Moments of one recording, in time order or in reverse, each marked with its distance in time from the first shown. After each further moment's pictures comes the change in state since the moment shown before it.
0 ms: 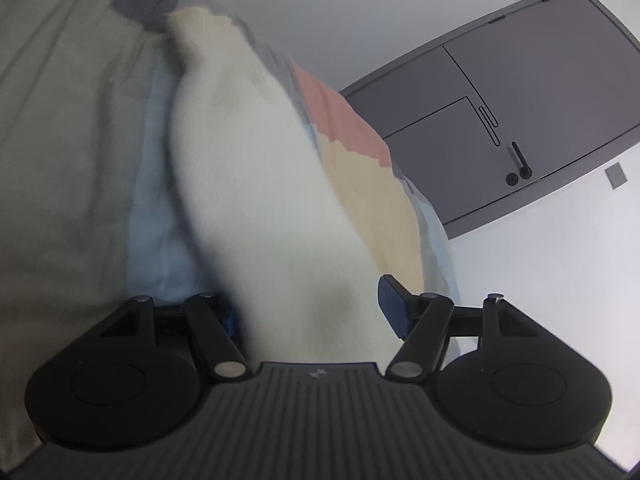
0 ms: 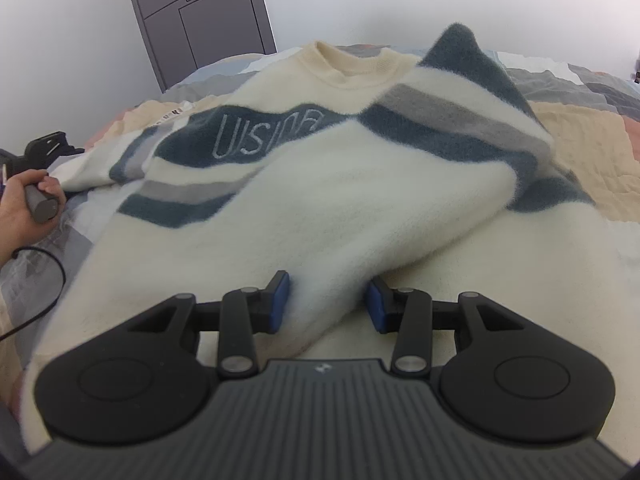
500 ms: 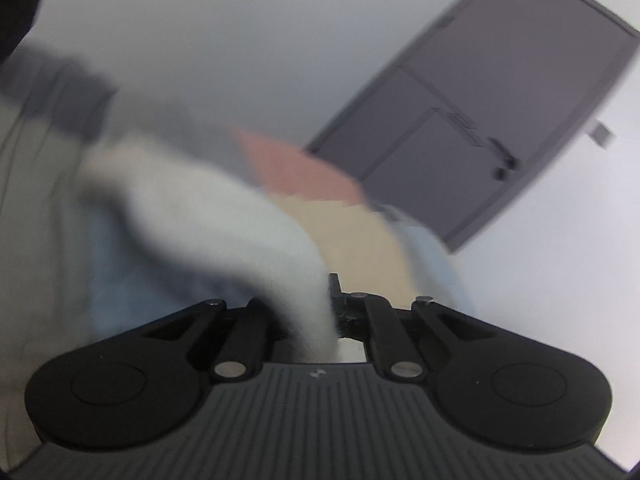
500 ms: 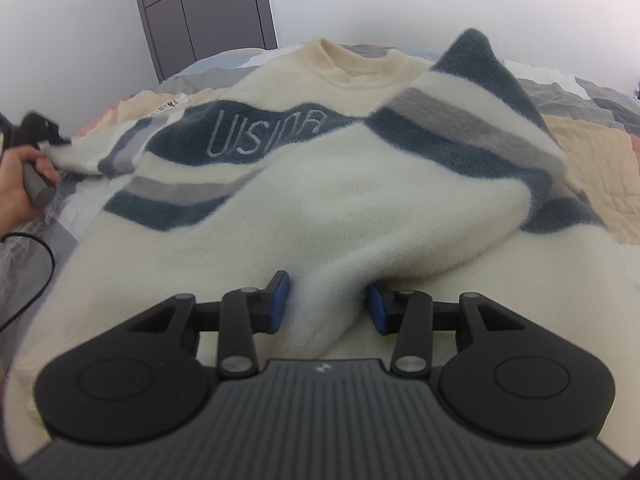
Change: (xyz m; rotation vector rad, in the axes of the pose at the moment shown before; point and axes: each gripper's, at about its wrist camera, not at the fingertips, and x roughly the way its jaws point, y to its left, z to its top) left arm -0.015 -0.061 -0.007 0.256 -0.145 -0.004; right arm 0.015 0.006 0.006 -0.048 0.003 -0.028
